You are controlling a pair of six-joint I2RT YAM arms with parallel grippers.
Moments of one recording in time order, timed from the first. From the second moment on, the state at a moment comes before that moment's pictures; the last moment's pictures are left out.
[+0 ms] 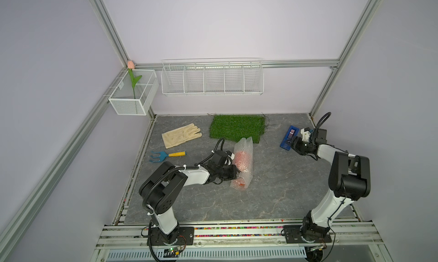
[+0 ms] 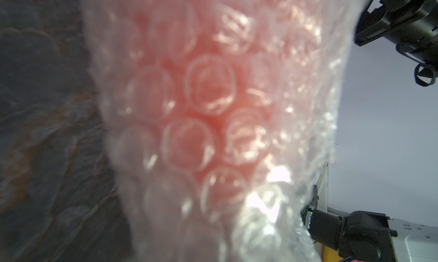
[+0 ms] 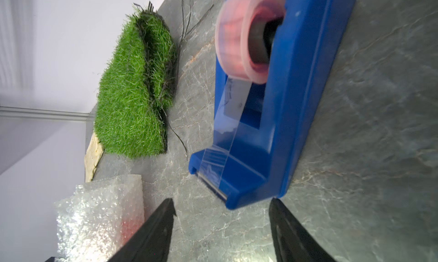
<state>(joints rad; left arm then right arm) -0.74 1.74 0.79 0.19 0.50 -0.78 -0.23 1.81 1.08 -0.16 -0.61 0.39</state>
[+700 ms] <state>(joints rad) -0.74 1.74 0.79 0.17 0.50 -0.77 -0.23 1.95 1.25 -0.14 -0.72 0.49</state>
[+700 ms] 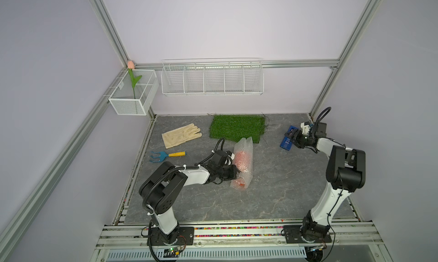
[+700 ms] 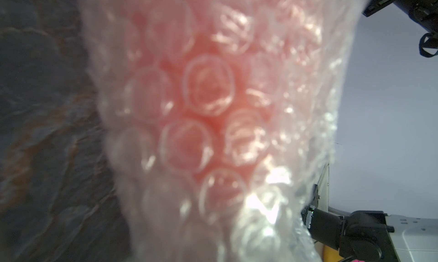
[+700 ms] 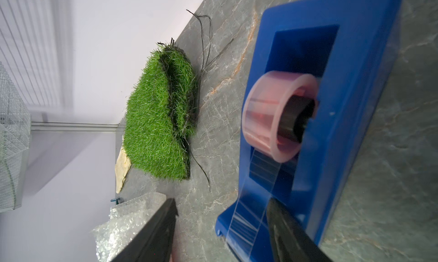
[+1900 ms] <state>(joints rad) -0.74 1.74 0.80 0.15 0.49 -0.75 -0.25 1.91 1.15 0.05 -0.86 0.74</state>
